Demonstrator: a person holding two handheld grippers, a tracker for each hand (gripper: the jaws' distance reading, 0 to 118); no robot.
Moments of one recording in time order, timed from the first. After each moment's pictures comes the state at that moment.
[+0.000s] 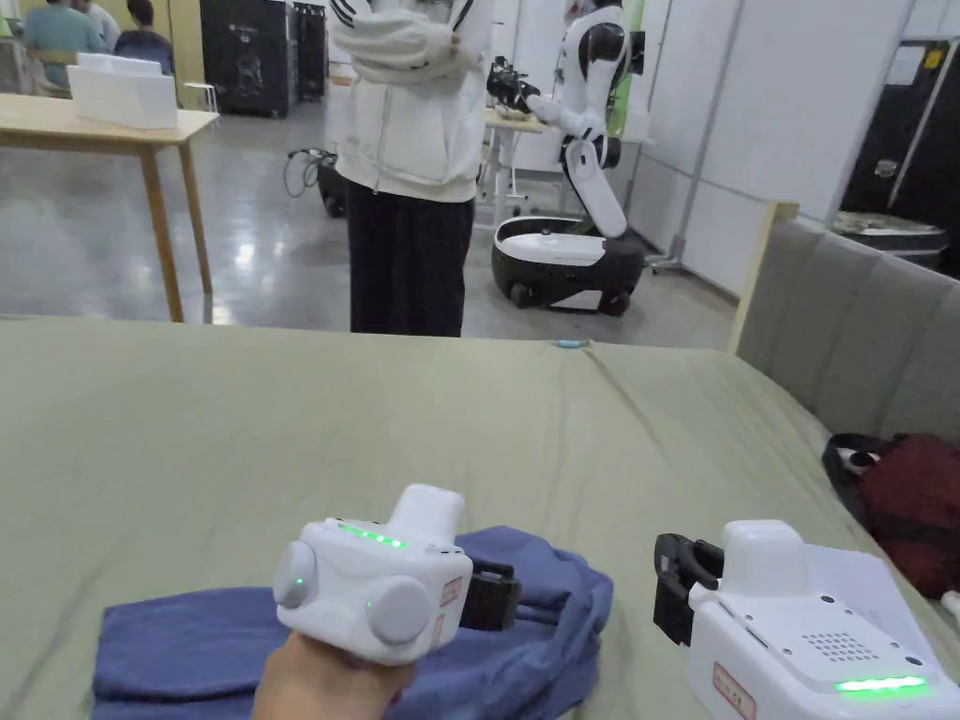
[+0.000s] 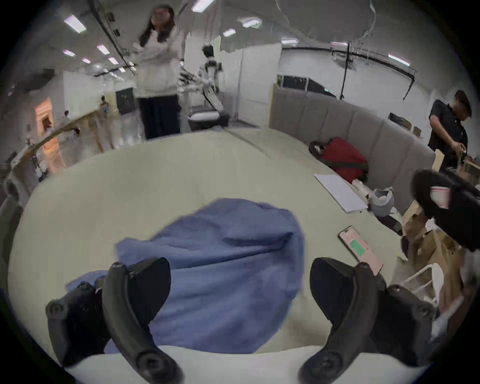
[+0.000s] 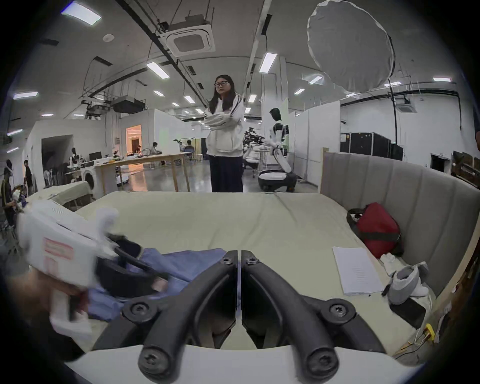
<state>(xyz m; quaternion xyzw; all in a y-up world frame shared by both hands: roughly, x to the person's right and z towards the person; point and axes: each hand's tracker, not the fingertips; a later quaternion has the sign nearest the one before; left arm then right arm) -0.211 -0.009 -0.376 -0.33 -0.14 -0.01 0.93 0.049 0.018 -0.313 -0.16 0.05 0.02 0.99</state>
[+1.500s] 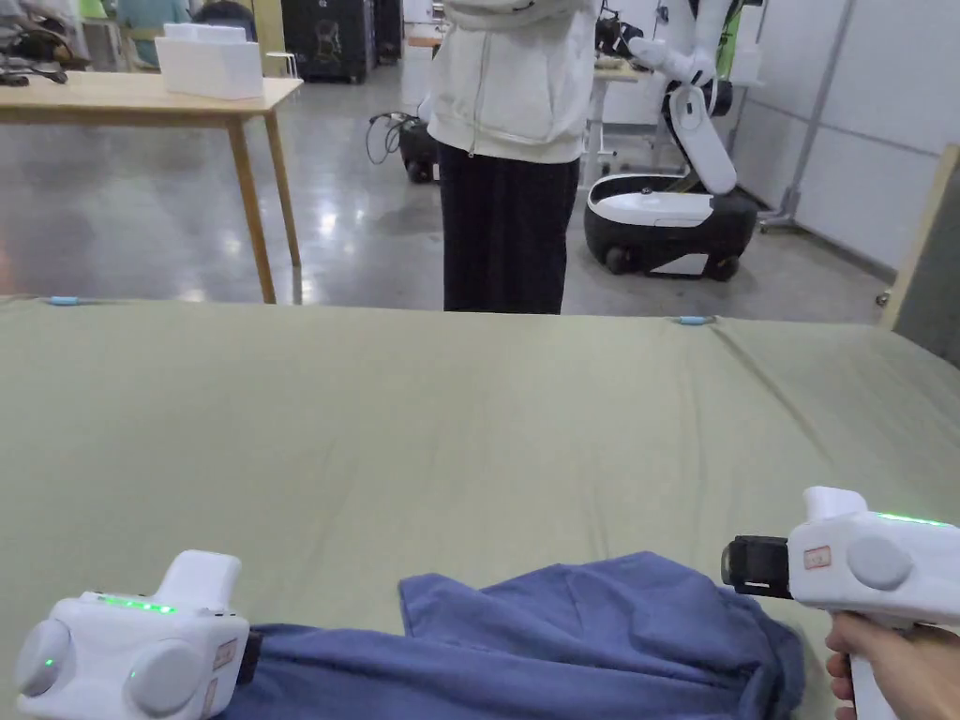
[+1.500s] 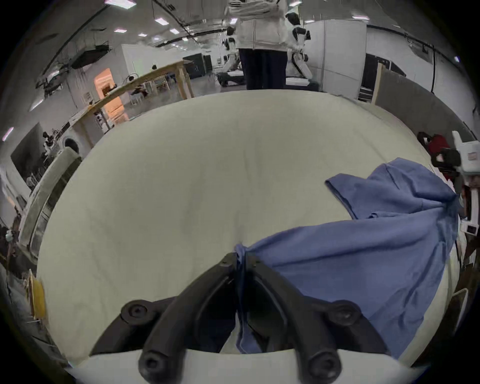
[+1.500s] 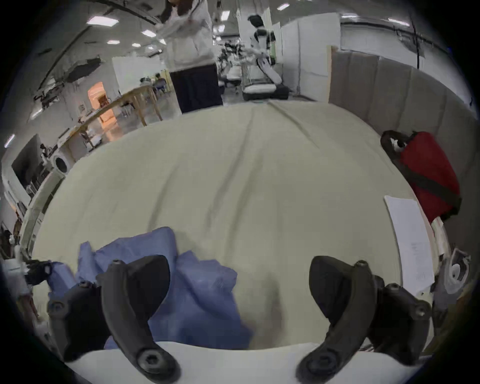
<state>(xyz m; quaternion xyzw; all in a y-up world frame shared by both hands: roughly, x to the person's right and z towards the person) -0.444 -0.095 -0.463 -0.45 0.05 -0.01 0.89 0.070 -0.083 -0.596 -0.44 -0.01 -0.02 0.90</state>
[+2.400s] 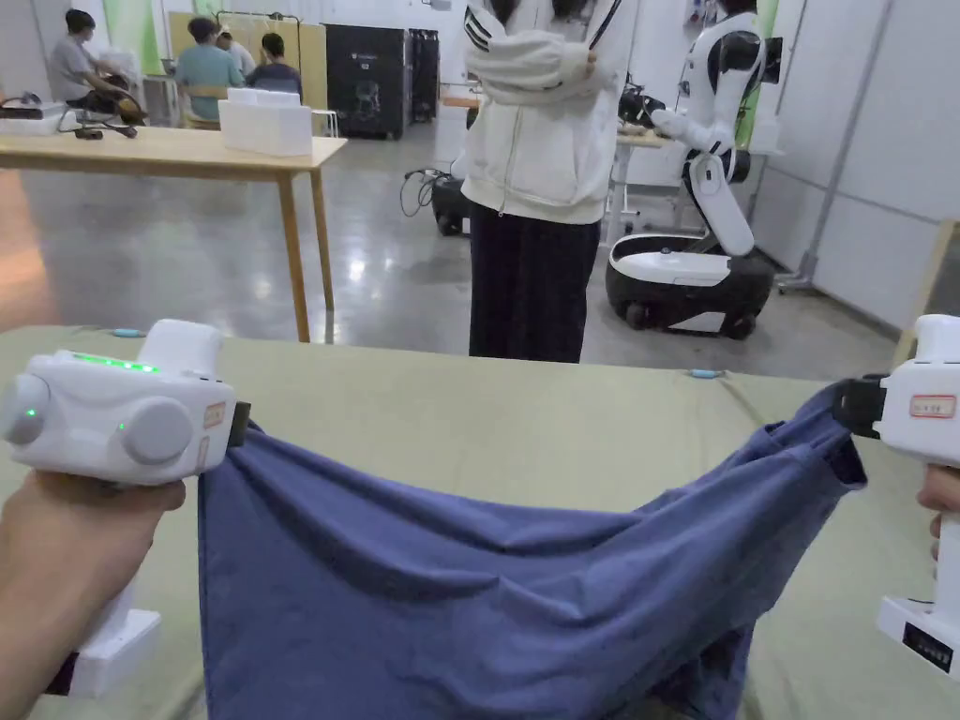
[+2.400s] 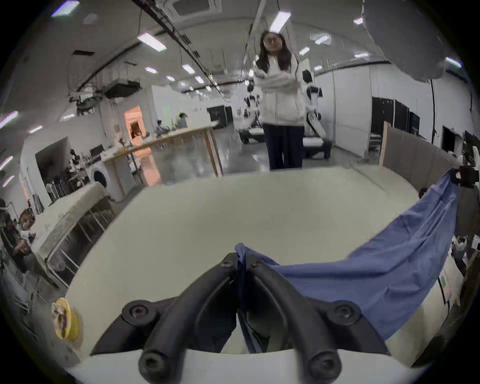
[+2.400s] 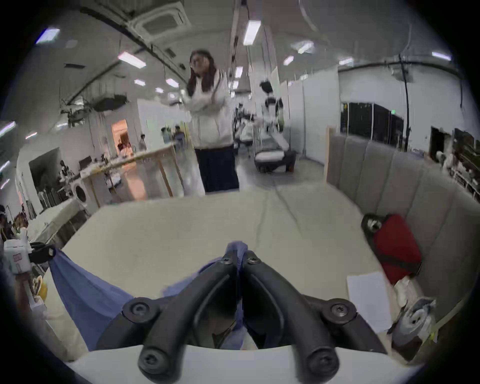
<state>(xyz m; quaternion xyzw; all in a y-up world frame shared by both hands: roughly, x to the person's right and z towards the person) -0.482 0.108 -0.449 -0.25 0.13 -0.04 0.96 0.064 0.157 -0.498 -0.20 0.02 -0.03 0.98</state>
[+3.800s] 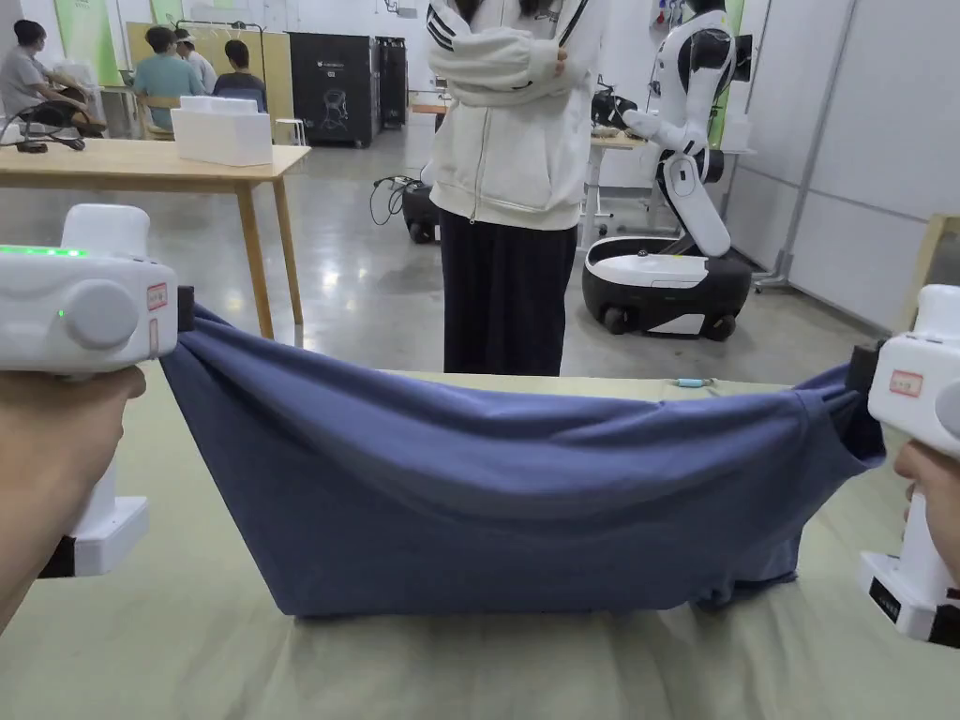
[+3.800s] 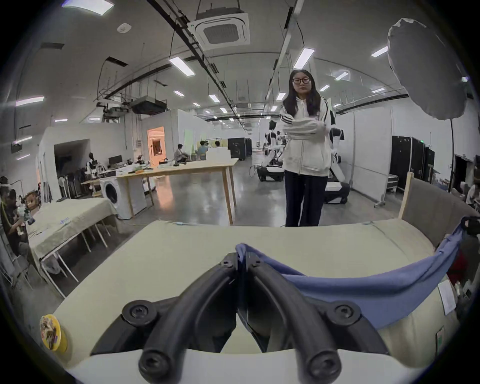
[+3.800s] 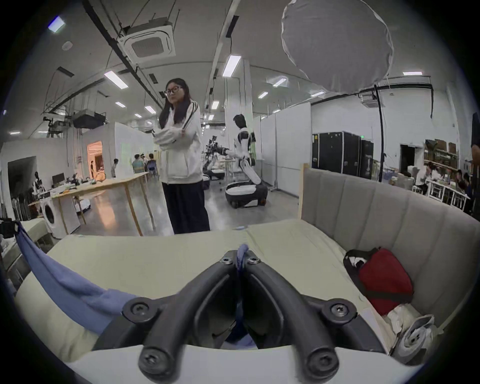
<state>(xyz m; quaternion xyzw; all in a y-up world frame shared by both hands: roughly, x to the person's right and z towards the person) -0.497 0.143 -0.565 -0.16 0.15 0.01 0.97 0.076 0.117 -0.596 -0.14 -0.07 -0.02 0.99</state>
